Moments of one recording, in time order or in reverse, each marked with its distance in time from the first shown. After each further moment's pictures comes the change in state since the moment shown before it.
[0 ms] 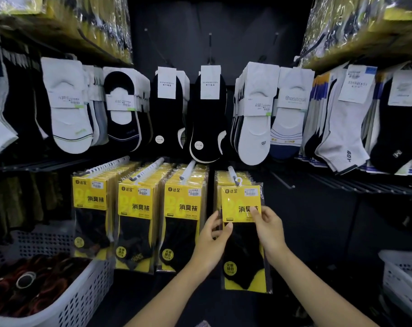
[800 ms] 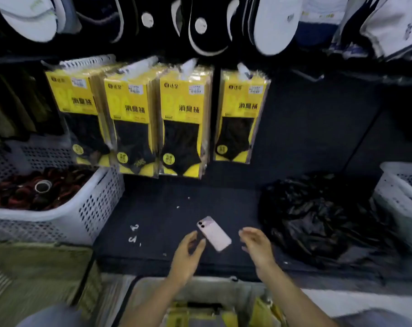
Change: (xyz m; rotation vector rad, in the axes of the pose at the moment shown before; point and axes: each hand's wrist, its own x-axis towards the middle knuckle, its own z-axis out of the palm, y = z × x) left_hand -0.147 -0.216 -0.016 0.104 0.051 -0.500; right_hand -0.161 0.200 -0.032 -0.162 -0.023 0.599
